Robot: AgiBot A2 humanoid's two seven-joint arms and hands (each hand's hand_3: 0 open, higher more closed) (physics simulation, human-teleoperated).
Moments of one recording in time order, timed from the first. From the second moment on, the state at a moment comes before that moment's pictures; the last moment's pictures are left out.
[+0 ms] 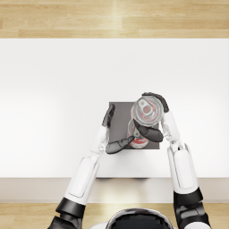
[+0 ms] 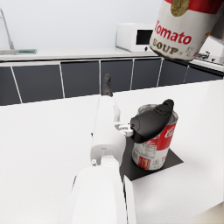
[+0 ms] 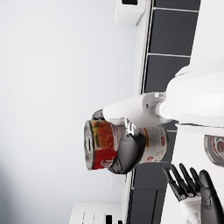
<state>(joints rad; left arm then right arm) 0.39 1.44 0.40 -1.43 1.27 0.00 -0.01 0.62 -1.52 0.23 1.64 1.42 0.10 -0.15</state>
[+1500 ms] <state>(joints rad) 0.28 1.47 -0.01 -1.62 1.27 0.00 0.00 0.47 -1.53 0.26 1.60 1.42 -0.18 -0.35</state>
